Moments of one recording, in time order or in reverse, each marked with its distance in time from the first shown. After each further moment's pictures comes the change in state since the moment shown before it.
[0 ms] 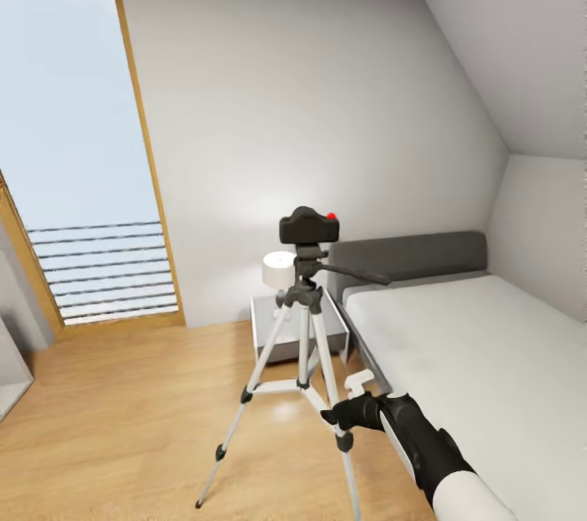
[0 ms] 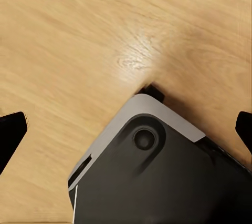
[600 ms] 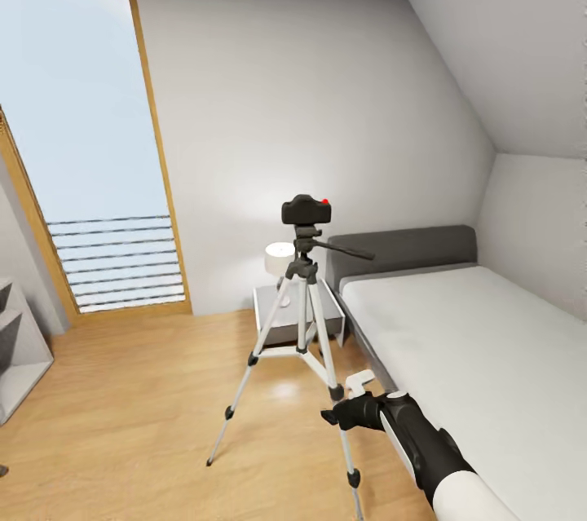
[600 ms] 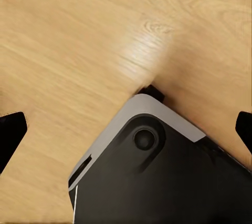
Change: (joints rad) left arm 0.000 0.000 -0.001 0.000 -0.001 0.000 0.000; right arm 0.000 0.000 0.000 0.000 0.004 0.000 -0.005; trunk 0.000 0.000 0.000
